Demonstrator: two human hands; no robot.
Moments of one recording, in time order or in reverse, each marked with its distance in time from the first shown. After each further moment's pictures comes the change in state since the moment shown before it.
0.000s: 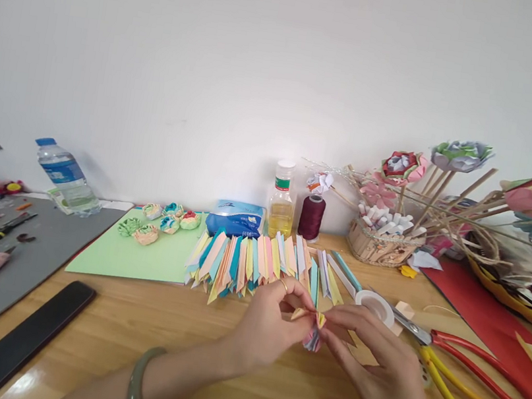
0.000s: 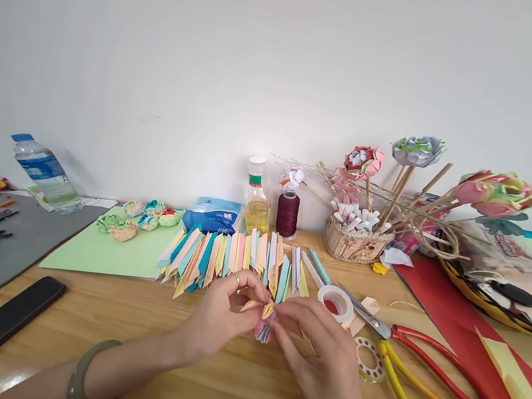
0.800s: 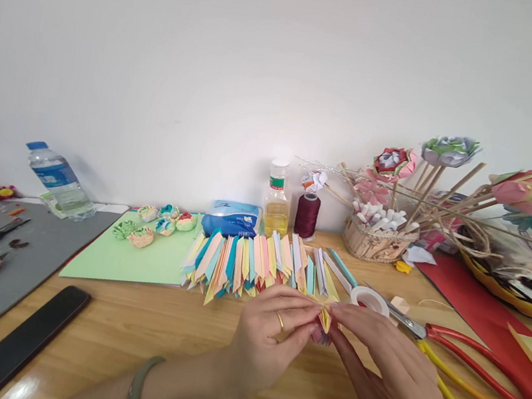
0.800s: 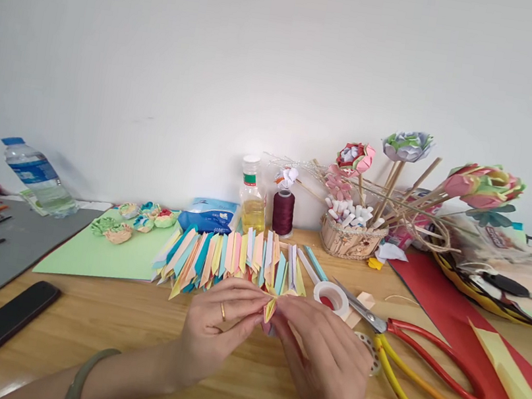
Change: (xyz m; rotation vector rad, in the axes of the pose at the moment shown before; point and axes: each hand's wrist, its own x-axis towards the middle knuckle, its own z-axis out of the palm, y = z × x) left_hand -0.008 -0.003 0.004 0.382 0.139 0.767; right_hand 0.000 -0.002 -0.005 -0.184 0.227 -0.245
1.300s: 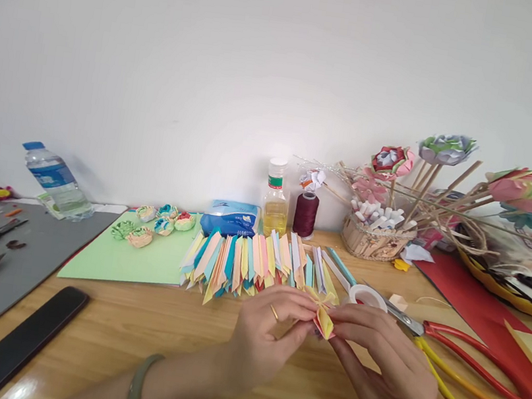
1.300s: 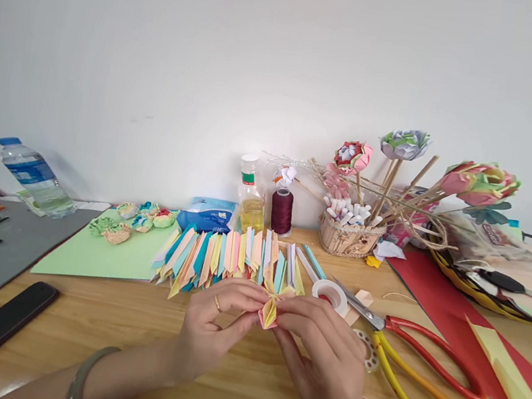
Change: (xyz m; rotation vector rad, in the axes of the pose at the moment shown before) left_hand -0.001 -0.002 0.000 -0.042 0.011 0.012; right_hand 0.000 0.002 -0.001 0.133 -0.057 0.022
